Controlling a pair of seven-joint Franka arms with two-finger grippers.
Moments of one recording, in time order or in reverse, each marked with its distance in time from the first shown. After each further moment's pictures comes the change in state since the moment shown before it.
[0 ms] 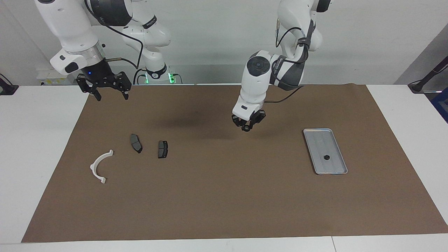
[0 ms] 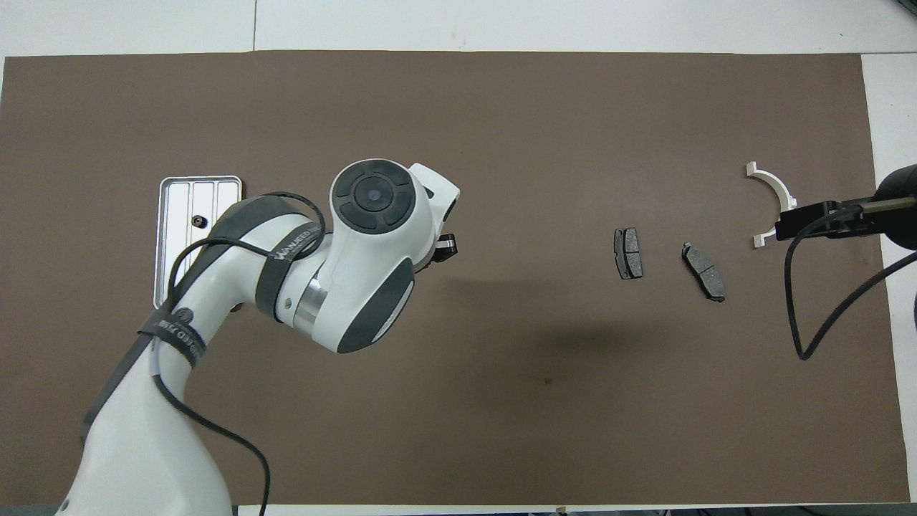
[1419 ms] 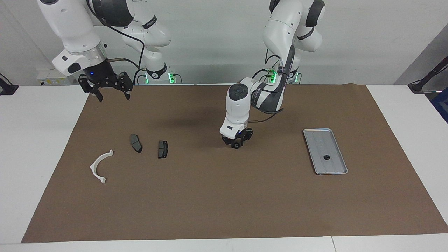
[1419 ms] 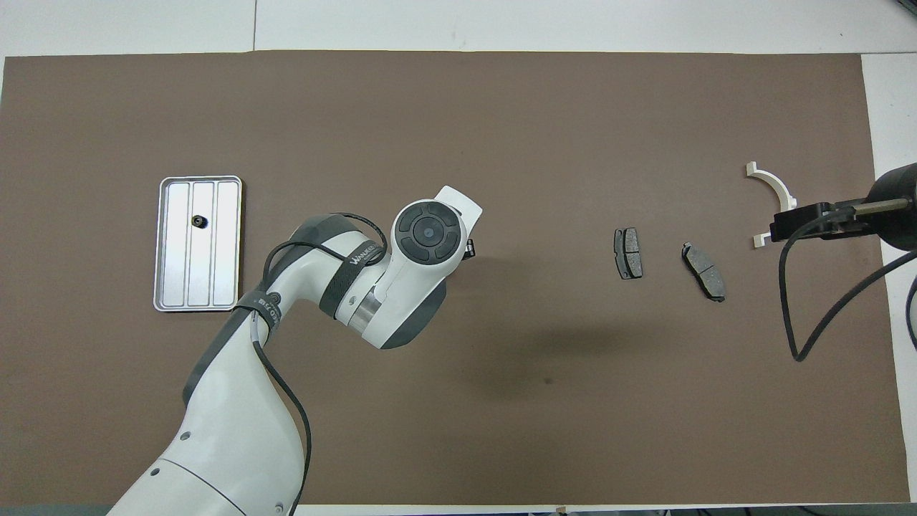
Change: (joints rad) left arm -0.044 0.124 0.012 -0.073 0.104 0.239 -0.083; right arm 0.008 0.000 0.001 -0.003 0.000 0.002 0.000
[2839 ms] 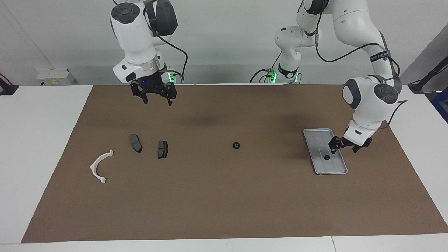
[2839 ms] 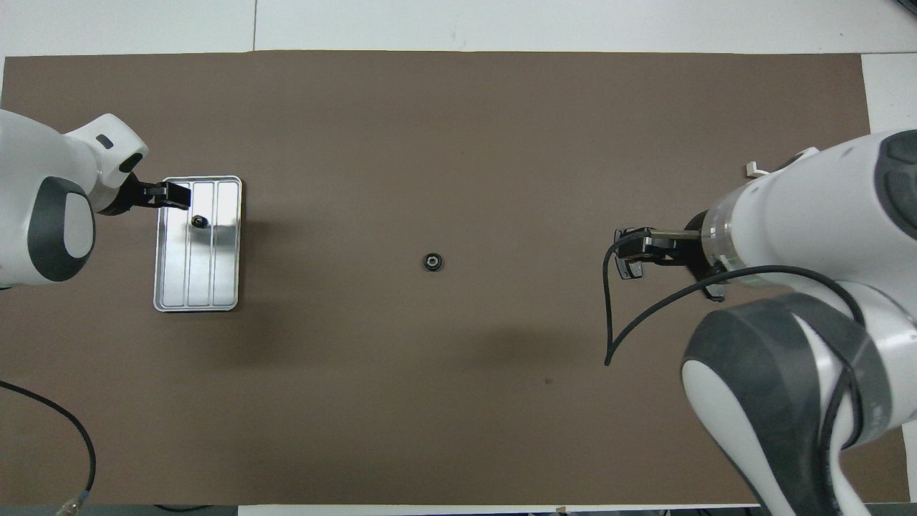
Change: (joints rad) left arm 0.669 -0.148 0.028 -0.099 -0.039 0.007 0.893; right arm 0.278 0.004 0.014 -0.155 0.000 0.155 0.498
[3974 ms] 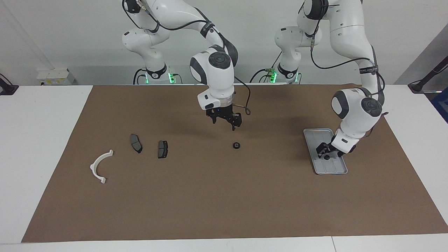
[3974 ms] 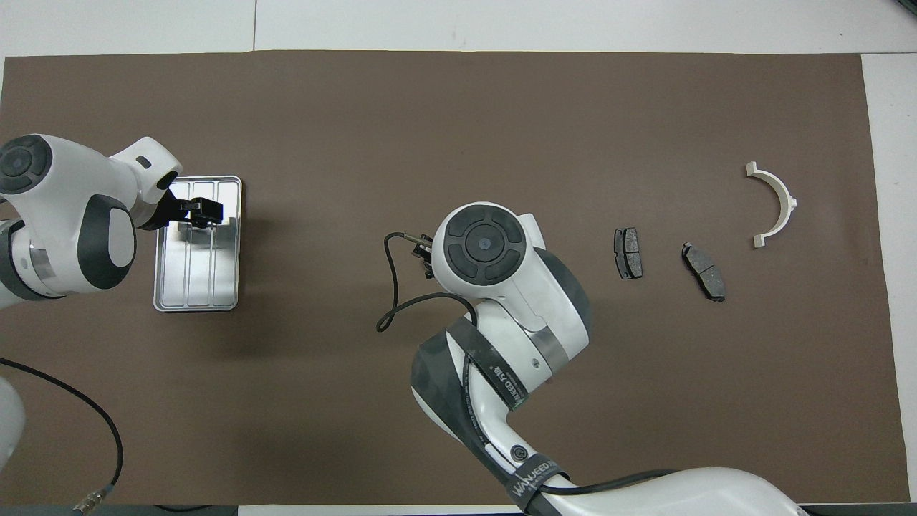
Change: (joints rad) left arm -0.004 0.048 -0.008 -0.064 -0.078 0.090 0.005; right arm 0.349 0.419 0.004 0.158 0.000 0.297 0.670
